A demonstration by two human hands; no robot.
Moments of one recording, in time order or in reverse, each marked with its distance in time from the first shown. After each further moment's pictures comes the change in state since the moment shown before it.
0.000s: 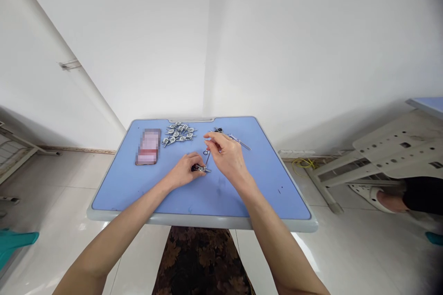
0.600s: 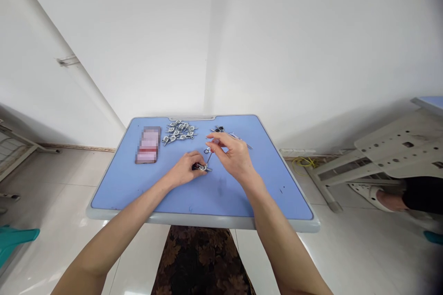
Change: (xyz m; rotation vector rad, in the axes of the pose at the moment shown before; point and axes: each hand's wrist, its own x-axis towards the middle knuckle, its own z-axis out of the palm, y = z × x) left_hand 0.000 0.001 -0.001 0.000 -0.007 -0.011; right_hand -0.001 0.003 -0.010 0.083 -0.044 -0.067
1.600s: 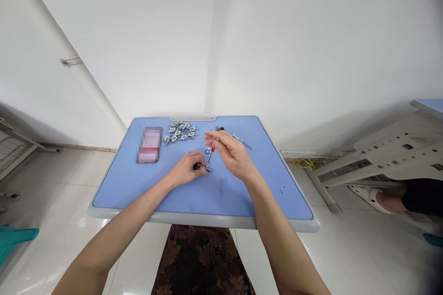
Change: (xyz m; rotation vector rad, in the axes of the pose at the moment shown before) left_hand 0.001 -0.004 0.001 0.012 0.001 0.017; right_hand 0.001 -0.001 -0.003 0.234 -0.146 -0.004
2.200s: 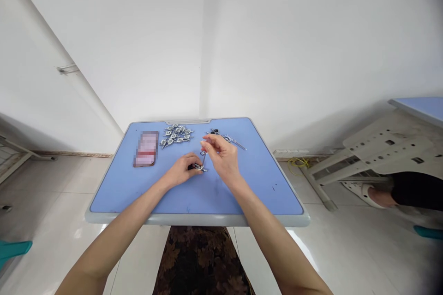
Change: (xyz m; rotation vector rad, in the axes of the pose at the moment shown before) left_hand -0.001 -0.004 -0.002 -0.097 -0.028 0.017; right_hand -0.002 0.000 0.025 0.096 0.339 0.172
